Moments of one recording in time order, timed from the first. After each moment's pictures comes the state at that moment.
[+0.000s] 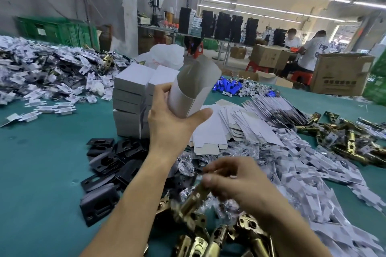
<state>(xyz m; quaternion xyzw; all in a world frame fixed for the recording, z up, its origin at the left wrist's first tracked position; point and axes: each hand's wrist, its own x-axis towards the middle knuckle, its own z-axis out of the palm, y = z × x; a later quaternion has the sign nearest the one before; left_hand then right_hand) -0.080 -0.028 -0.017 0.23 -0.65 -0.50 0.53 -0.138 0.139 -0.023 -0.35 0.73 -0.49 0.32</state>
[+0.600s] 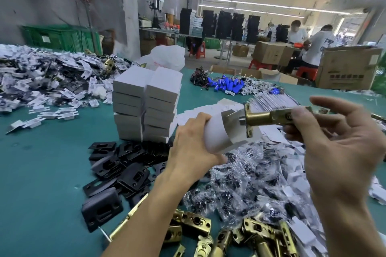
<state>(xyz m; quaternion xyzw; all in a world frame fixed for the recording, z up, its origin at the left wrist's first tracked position) -0.092 -0.004 -0.041 0.23 -0.86 -0.33 0.31 -0.168 0.168 0.019 -0.32 0.60 -0.71 -0.21</state>
